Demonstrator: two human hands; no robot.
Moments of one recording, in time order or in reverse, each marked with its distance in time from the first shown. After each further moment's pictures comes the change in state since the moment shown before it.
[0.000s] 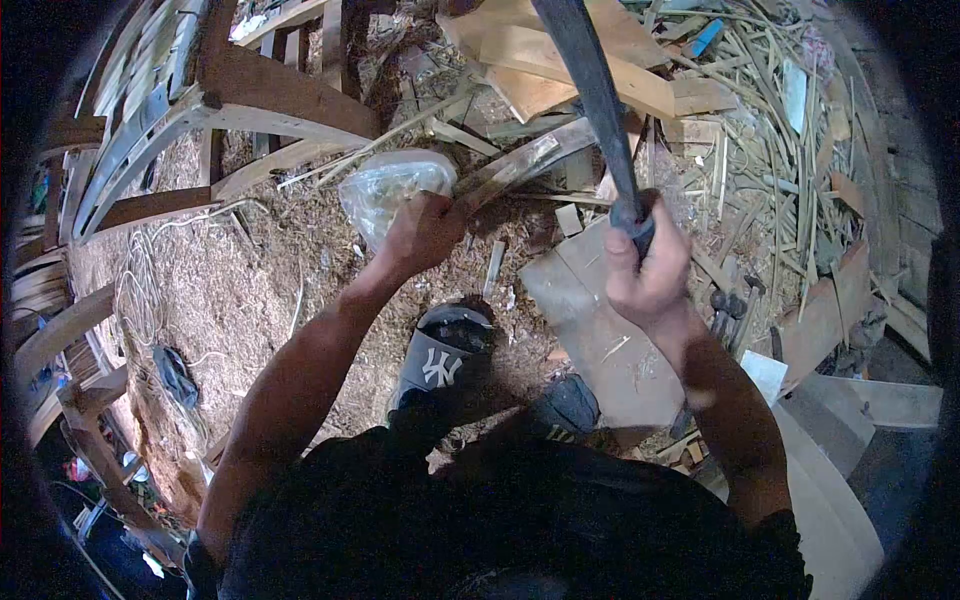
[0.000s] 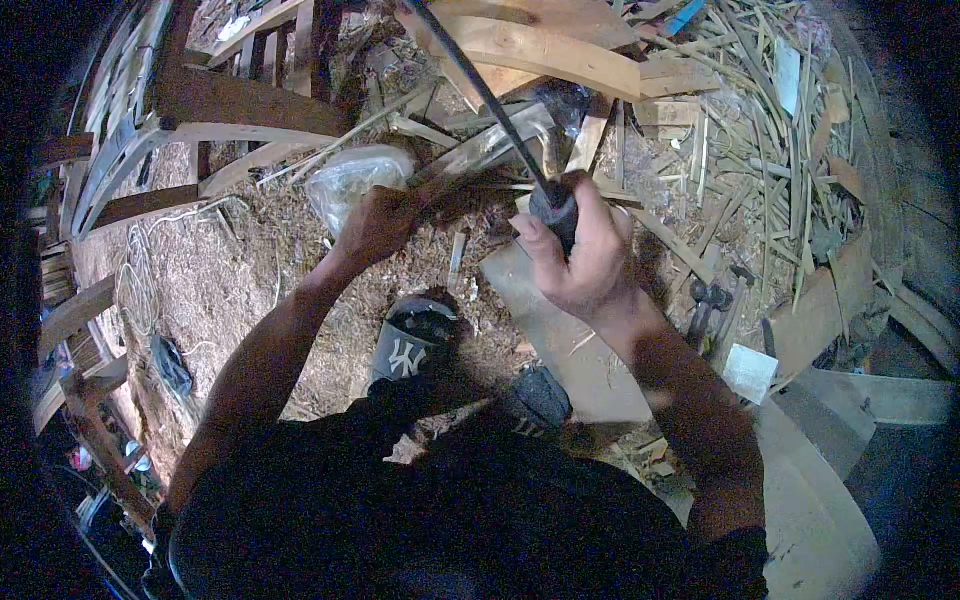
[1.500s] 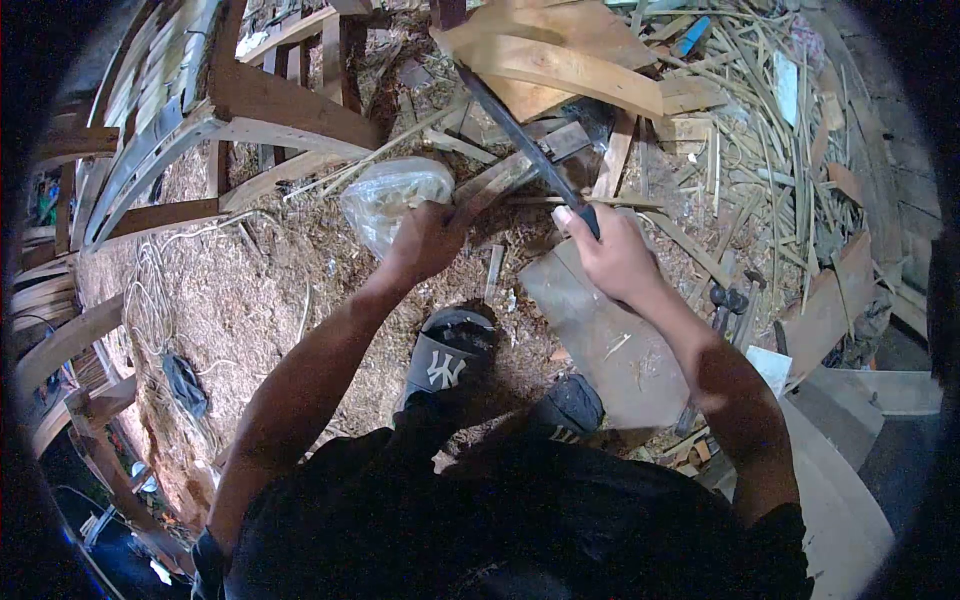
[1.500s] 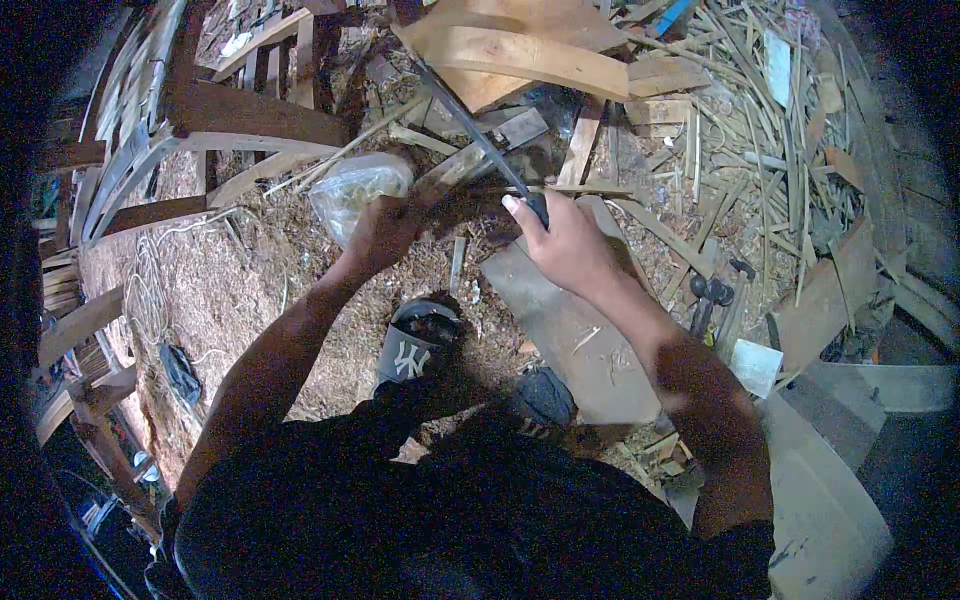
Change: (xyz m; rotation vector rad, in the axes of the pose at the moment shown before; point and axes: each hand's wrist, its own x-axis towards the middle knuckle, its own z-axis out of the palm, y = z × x) left_hand -0.003 -0.001 0.012 -0.023 0.117 0.040; right_hand 0.005 0.031 0.019 -0.128 -0.337 0.417
